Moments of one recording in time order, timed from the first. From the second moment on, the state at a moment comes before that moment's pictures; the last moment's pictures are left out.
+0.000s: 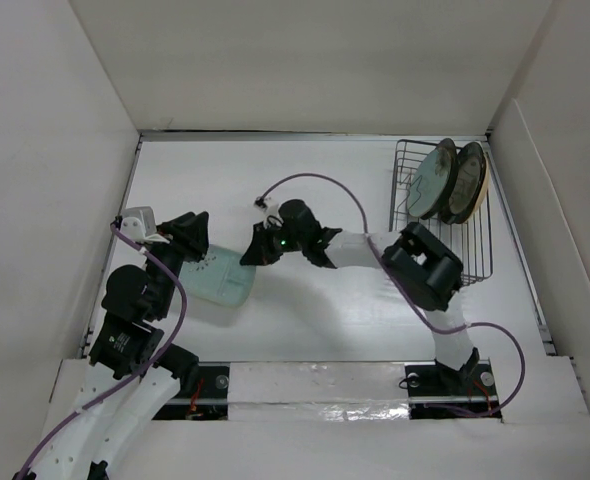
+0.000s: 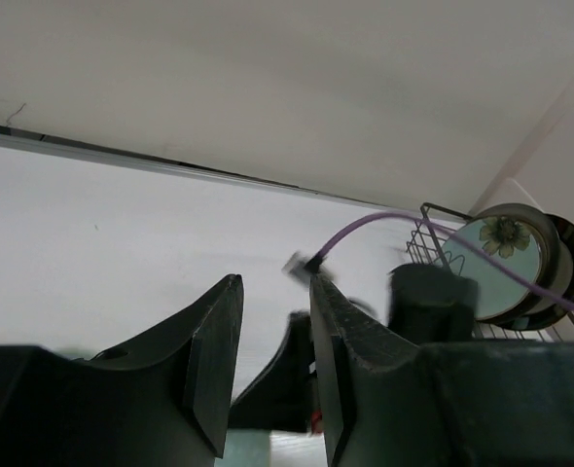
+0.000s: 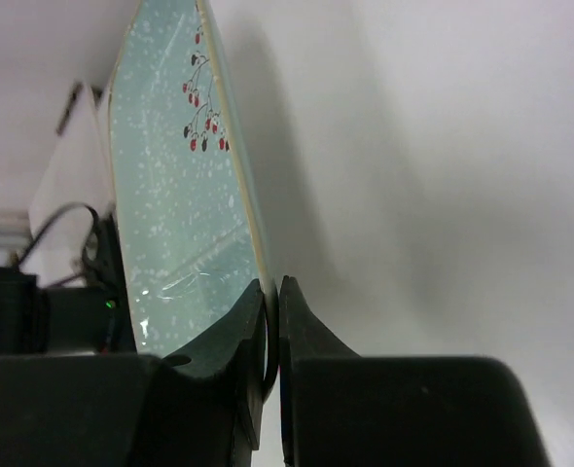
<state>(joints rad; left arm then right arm) -0.46 0.42 0.70 -0.13 -0.26 -0.35 0.87 2.13 1.34 0.35 -0.54 0.59</state>
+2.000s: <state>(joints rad) -0.46 0.42 0.69 -0.13 -0.07 -0.36 0.37 1.64 1.33 -0.19 1.03 -0.14</state>
